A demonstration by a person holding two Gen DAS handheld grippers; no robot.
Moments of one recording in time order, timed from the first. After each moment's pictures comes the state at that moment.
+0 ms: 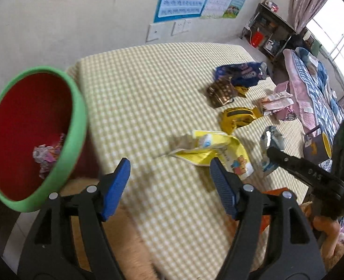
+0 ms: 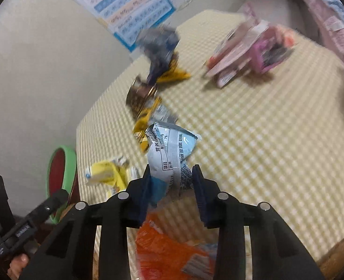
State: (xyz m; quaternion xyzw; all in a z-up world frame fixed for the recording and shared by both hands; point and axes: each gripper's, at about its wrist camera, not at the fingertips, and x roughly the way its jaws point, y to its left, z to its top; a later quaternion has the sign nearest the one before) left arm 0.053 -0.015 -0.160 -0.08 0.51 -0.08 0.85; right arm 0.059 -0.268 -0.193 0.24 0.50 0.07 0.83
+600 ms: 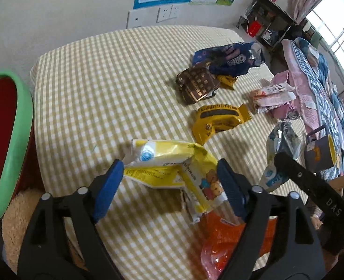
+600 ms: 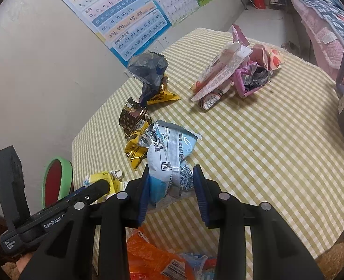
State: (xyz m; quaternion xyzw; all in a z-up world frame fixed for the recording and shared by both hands) left arm 0.092 -0.082 -0.189 -0.08 0.53 -0.10 0.84; right arm 0.057 -0.281 -0.187 0.24 0.47 0.06 0.85
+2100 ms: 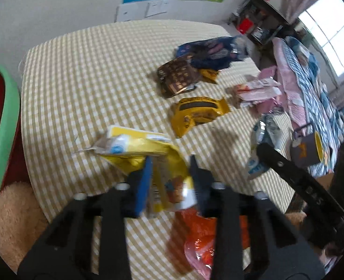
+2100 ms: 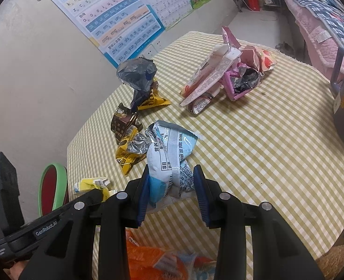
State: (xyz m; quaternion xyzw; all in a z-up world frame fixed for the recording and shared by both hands) left arm 0.079 -0.090 -0.183 -0.09 0.54 -0.13 0.82; right arm 0.064 -0.290 -0.189 0.24 0.46 0.05 0.85
